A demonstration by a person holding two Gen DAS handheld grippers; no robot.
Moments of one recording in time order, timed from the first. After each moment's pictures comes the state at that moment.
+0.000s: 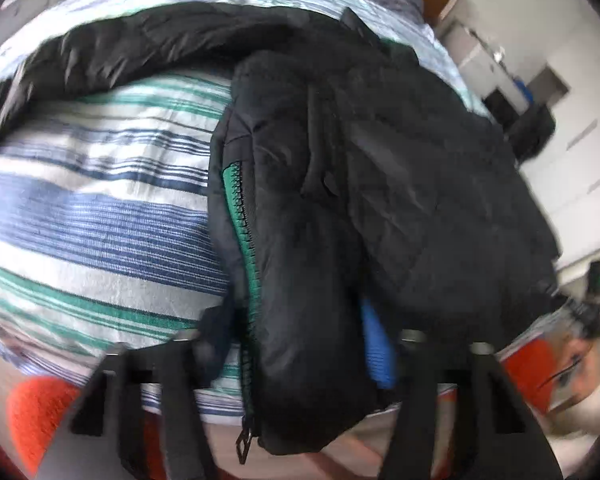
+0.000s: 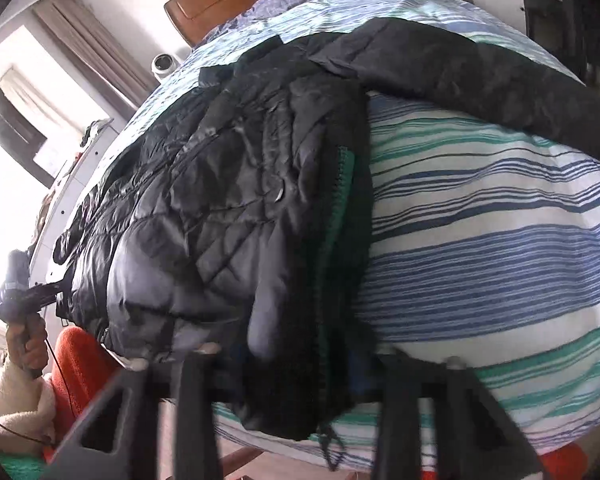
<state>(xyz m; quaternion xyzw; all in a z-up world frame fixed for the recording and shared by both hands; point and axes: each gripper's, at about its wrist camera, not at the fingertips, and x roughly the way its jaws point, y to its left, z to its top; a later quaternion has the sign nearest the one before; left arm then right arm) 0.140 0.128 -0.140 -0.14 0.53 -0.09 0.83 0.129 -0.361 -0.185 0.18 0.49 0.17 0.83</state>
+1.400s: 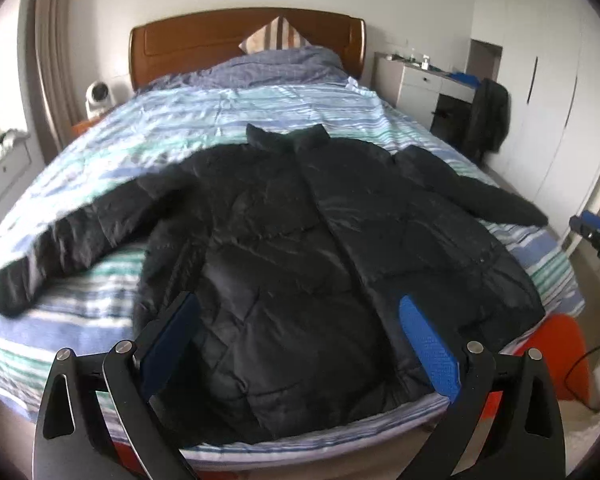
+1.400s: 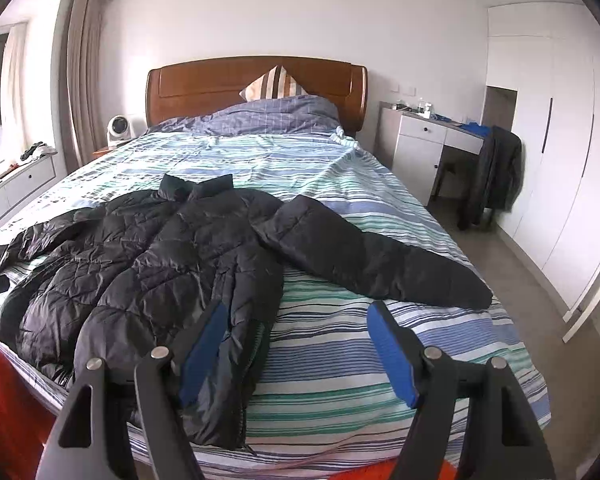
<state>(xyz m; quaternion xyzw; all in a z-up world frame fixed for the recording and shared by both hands) 0.102 -0.003 -0.024 0.02 0.35 -0.11 0.93 0.047 -0.359 -0.047 0.02 0.30 -0.03 0.95</state>
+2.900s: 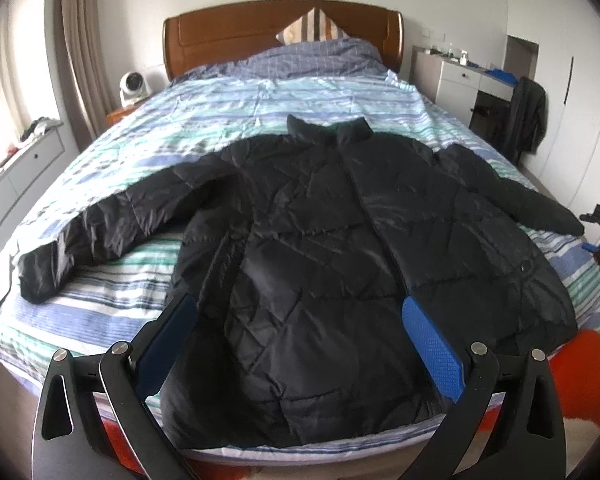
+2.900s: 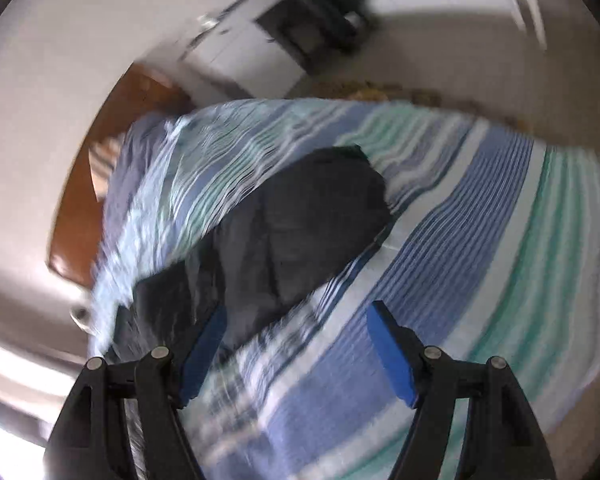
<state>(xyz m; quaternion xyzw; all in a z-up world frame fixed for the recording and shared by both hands) 0.113 0.008 -0.033 0.01 0.38 -0.04 0.92 0.141 -0.684 -0.226 0.52 0.33 -0.14 0.77</state>
